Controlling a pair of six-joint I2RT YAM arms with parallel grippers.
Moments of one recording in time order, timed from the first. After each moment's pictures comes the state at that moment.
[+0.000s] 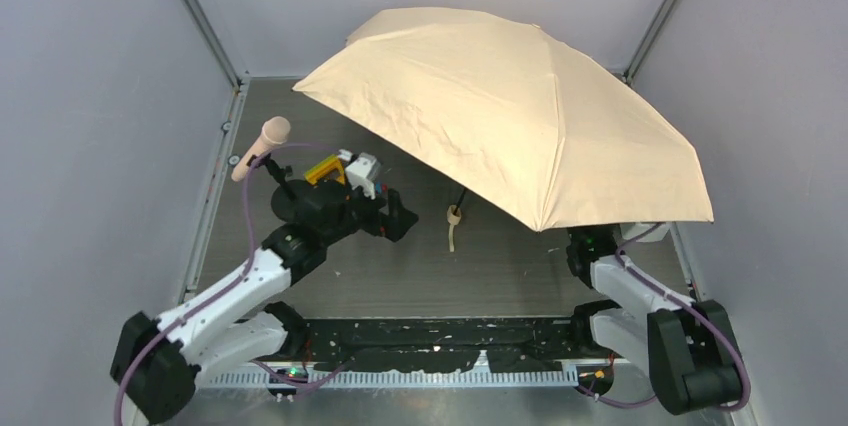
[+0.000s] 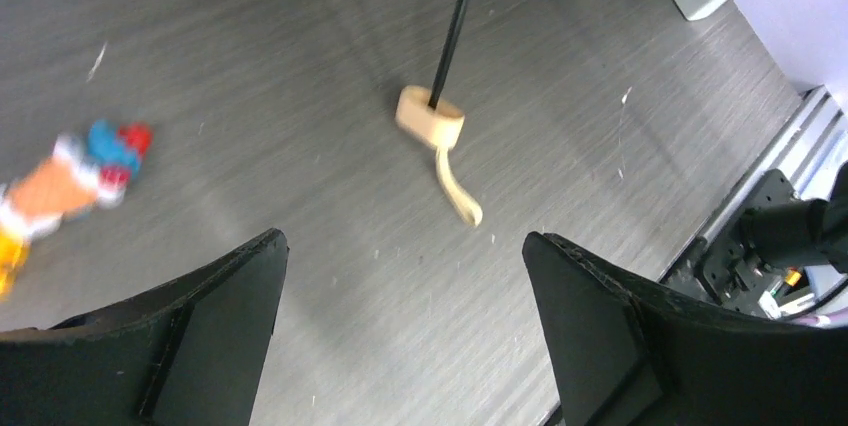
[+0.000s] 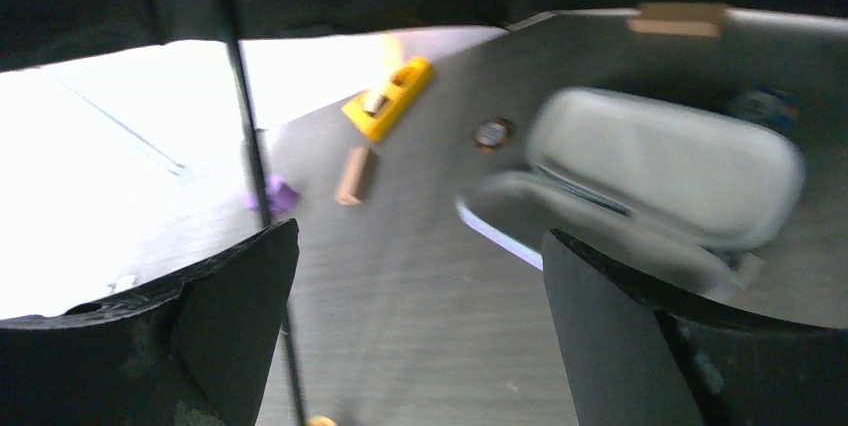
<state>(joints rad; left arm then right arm) -0.61 0.85 0.53 -0.05 0.17 -0.36 0.16 0.98 0.21 0.82 0.05 0.51</state>
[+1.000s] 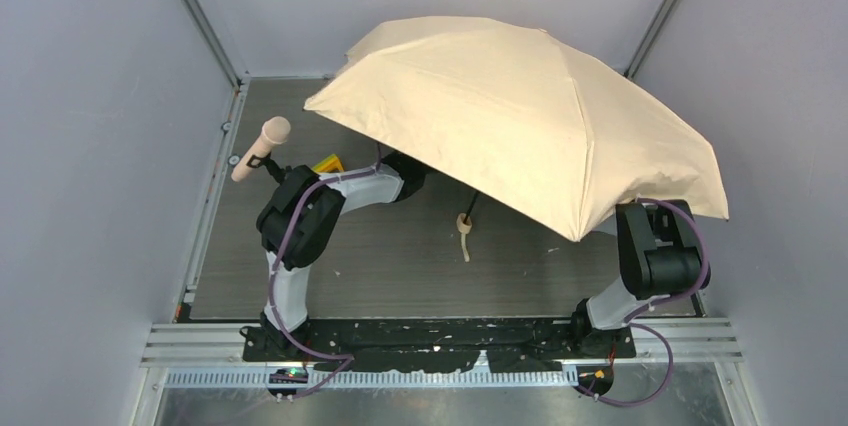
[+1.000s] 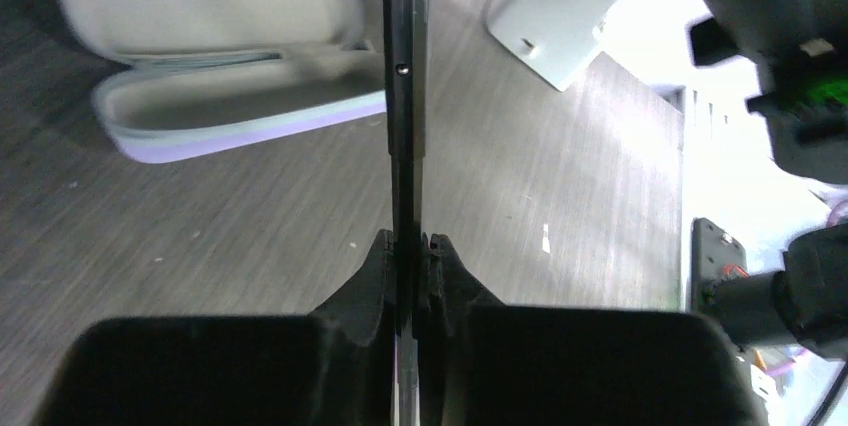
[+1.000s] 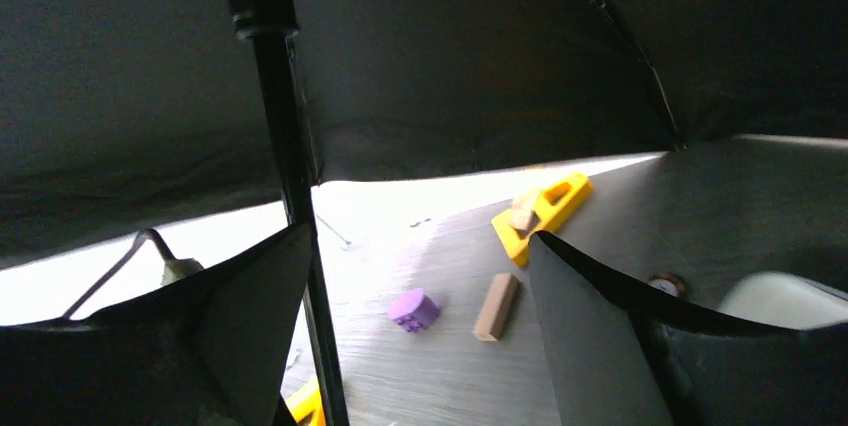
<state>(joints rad) -0.73 1.98 1.28 0.46 0.53 -0.32 0.09 1.54 0.54 1.31 -0.19 0.81</state>
